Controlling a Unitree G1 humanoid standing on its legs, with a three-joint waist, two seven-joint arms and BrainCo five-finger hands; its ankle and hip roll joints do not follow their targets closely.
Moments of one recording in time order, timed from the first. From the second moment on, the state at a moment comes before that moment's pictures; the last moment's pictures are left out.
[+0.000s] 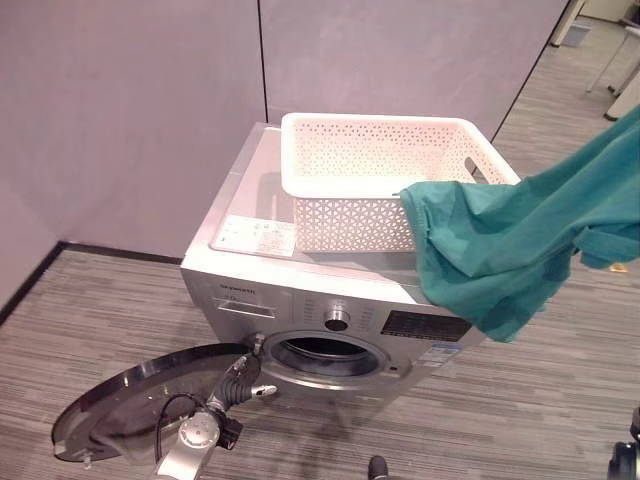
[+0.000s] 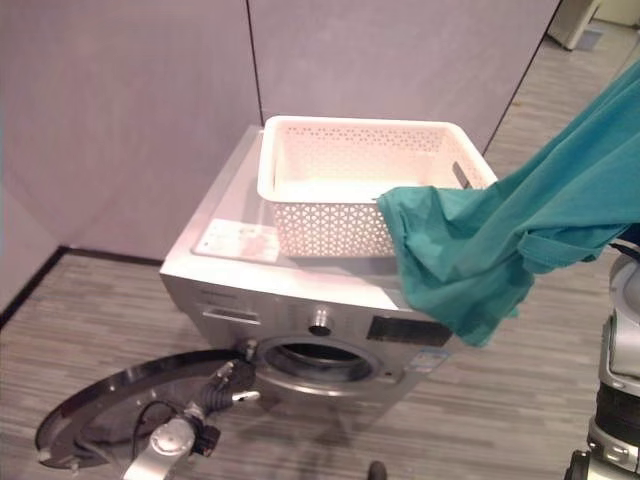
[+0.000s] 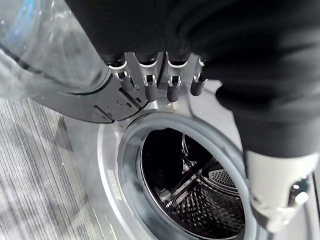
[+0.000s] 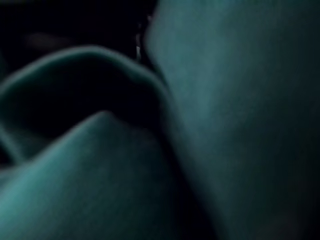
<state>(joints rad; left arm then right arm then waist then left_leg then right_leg) 0.08 0.36 -0.26 0.53 -0.06 -0.05 0.00 -0.31 -0.70 -0.46 -0.33 -0.01 -0.26 -0.41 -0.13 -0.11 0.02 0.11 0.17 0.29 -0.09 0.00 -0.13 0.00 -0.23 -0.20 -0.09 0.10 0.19</state>
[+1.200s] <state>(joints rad) 0.12 0.31 -0.27 0.52 -0.12 -0.05 -0.02 0.38 -0.33 -0.16 0.25 -0.12 -0.04 -0.15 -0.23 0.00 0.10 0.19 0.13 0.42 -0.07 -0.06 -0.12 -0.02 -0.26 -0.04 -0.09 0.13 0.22</state>
